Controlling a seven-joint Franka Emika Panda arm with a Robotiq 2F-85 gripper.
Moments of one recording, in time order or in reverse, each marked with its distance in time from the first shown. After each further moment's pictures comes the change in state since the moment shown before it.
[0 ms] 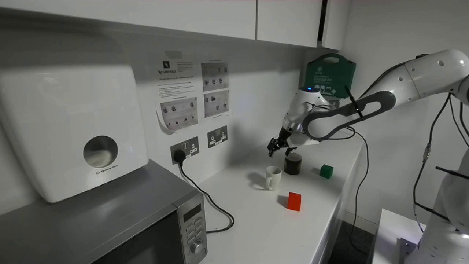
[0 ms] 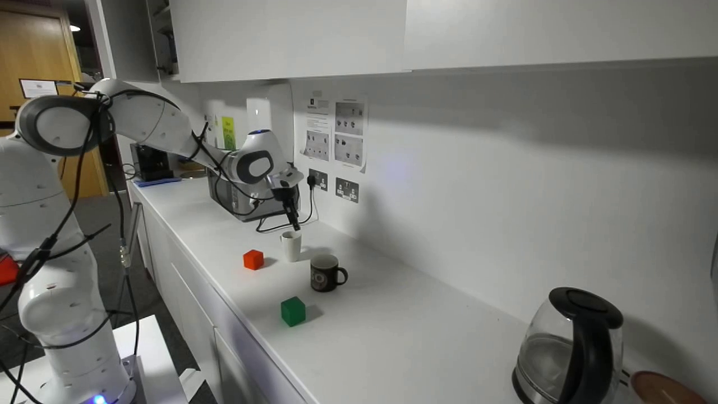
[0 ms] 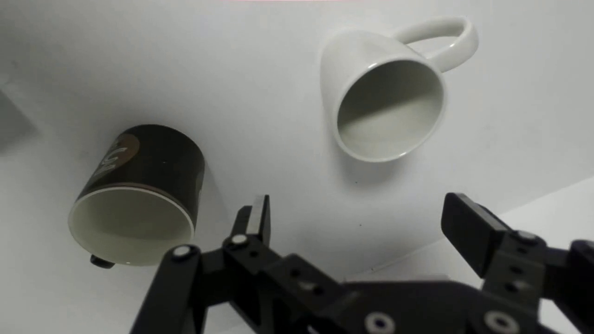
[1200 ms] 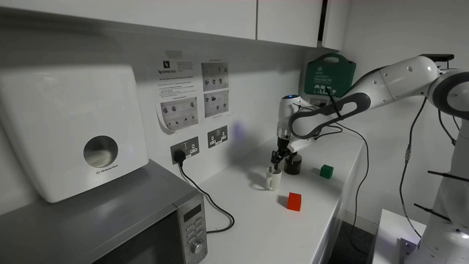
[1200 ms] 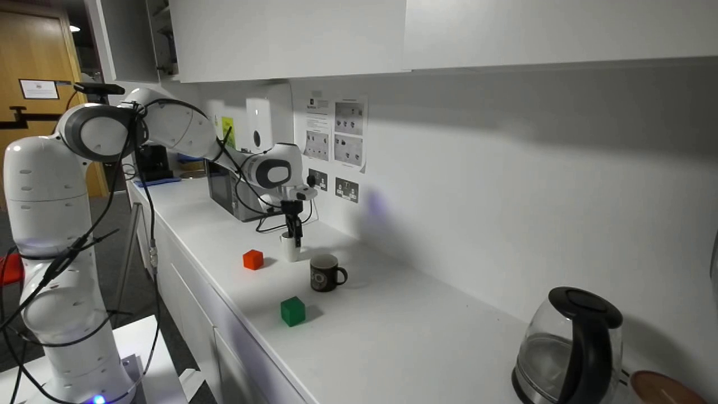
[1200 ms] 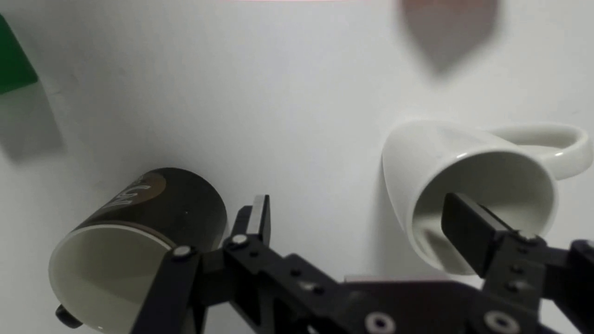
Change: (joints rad) arm 0.035 0.164 -0.064 0.151 0.059 -0.284 -0.282
